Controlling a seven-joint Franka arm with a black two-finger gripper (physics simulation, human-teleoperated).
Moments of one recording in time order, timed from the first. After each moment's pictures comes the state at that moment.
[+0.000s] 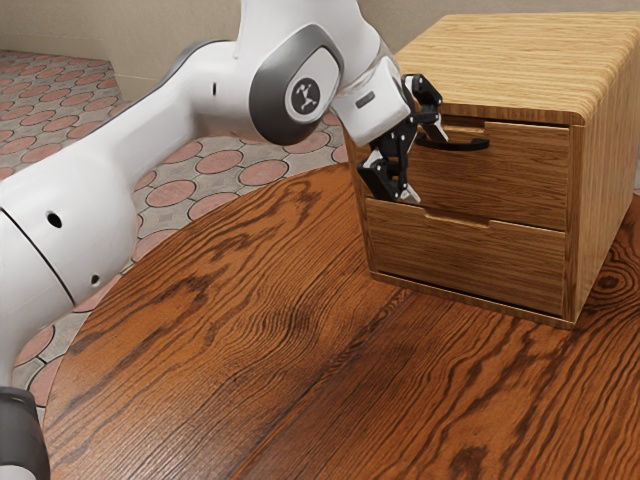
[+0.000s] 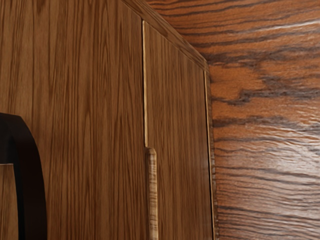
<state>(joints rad) -0.24 0.40 0.16 -1.09 -0.15 1.97 1.47</state>
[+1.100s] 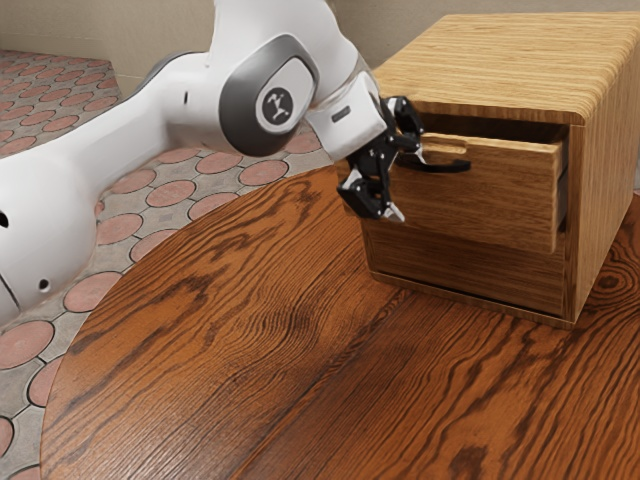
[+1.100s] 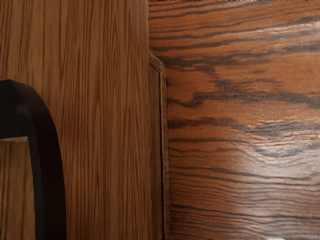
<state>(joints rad) -0.27 0.27 0.19 -1.28 -0.17 1.98 1.47</state>
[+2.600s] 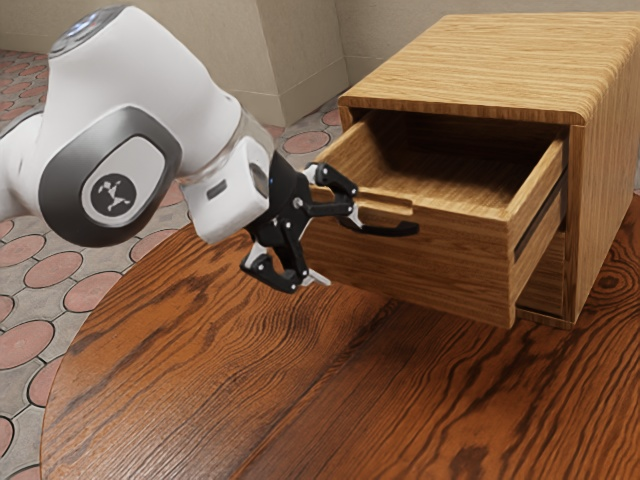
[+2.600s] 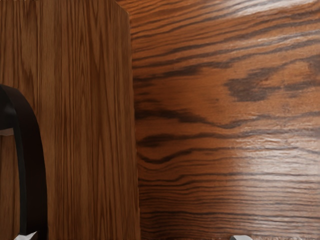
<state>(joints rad) -0.39 -0.28 0.19 -1.92 -0.05 2.11 1.42</state>
